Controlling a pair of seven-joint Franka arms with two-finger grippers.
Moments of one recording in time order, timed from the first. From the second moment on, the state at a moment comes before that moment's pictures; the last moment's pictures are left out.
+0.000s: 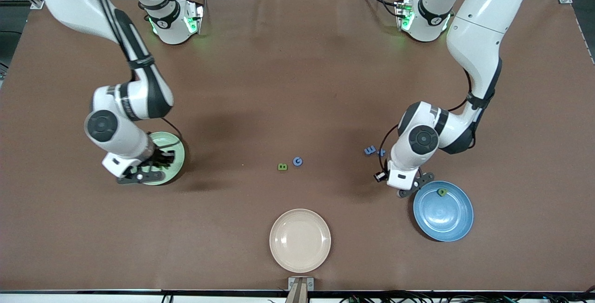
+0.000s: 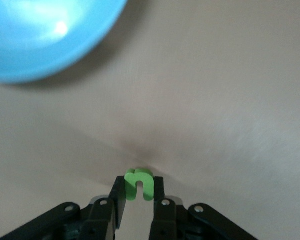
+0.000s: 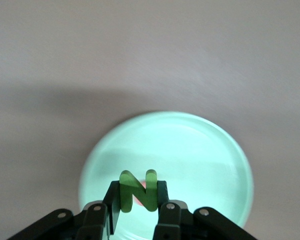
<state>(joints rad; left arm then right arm) -0.16 0.69 -0.19 -1.70 0.20 2.44 -0.94 0.11 0.40 -0.03 -2.00 -0.08 2.37 -0.01</state>
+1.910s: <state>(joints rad) -0.06 0.53 -0.23 -1.89 0.19 2.50 -0.74 0.51 0.79 0.10 -1.46 -0.10 2.28 0.93</state>
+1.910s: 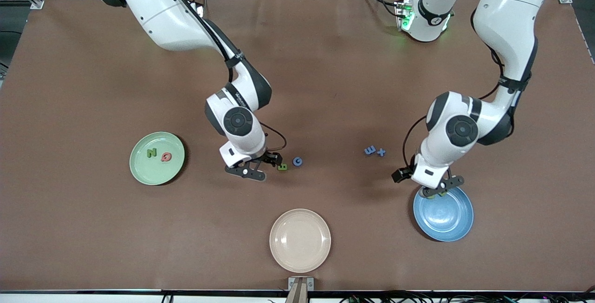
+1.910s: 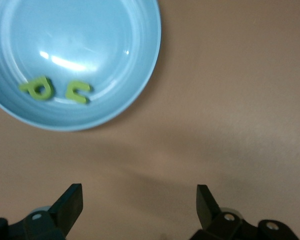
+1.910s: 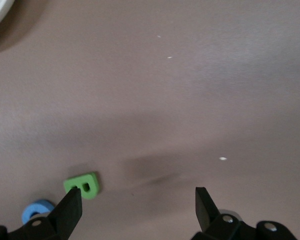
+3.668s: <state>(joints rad) -0.16 0.55 -0.23 -2.04 0.19 2.60 -1.13 0.58 0.91 0.06 -1.32 -0.24 2.25 0.93</state>
